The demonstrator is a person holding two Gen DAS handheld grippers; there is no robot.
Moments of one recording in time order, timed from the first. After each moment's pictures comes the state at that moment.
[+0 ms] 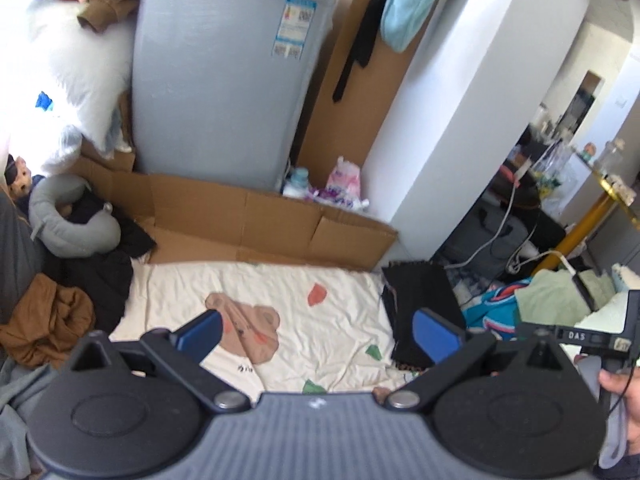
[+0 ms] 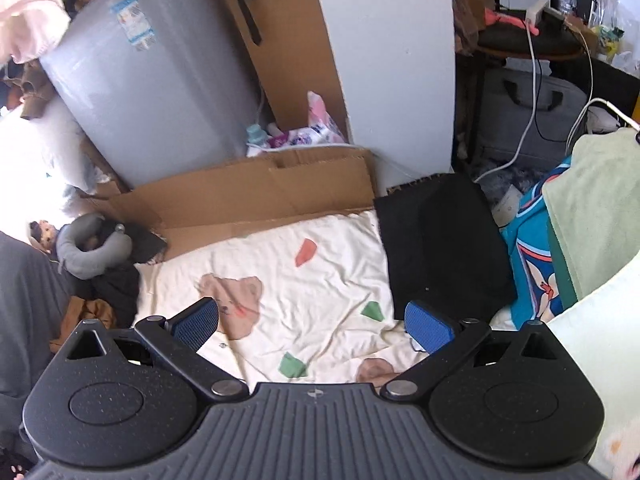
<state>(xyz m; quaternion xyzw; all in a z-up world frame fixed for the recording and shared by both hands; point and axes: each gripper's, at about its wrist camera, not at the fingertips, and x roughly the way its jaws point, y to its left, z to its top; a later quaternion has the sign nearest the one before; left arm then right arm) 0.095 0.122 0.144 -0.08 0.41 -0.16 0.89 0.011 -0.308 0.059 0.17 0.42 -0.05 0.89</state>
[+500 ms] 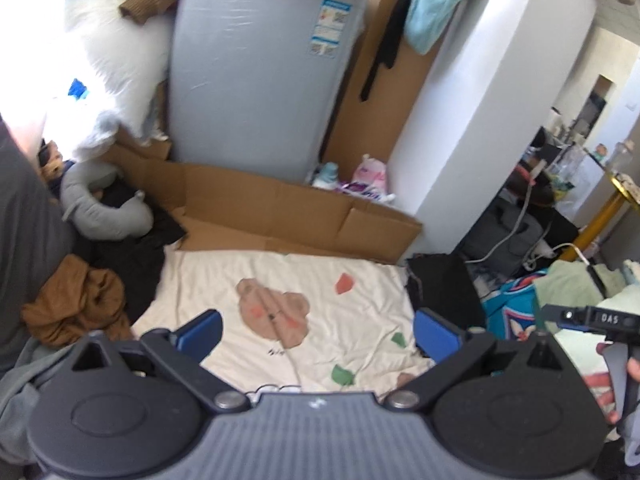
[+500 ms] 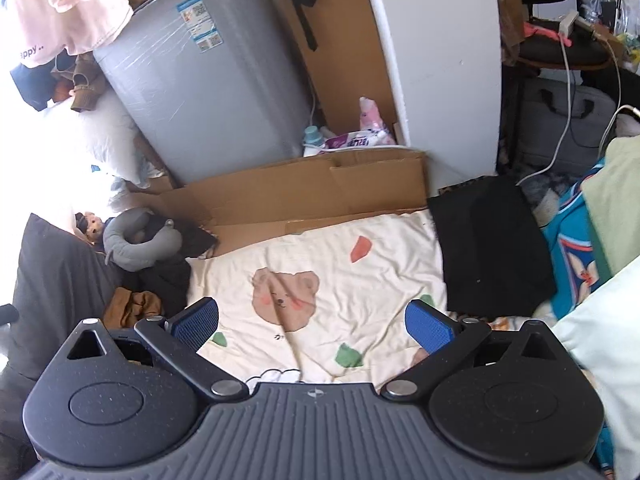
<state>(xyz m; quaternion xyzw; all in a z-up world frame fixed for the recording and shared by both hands) 0.050 0.164 0.119 -0.08 0.41 -0.13 0.90 -0.013 -0.236 0.075 0.18 0.41 -0.01 0.89</state>
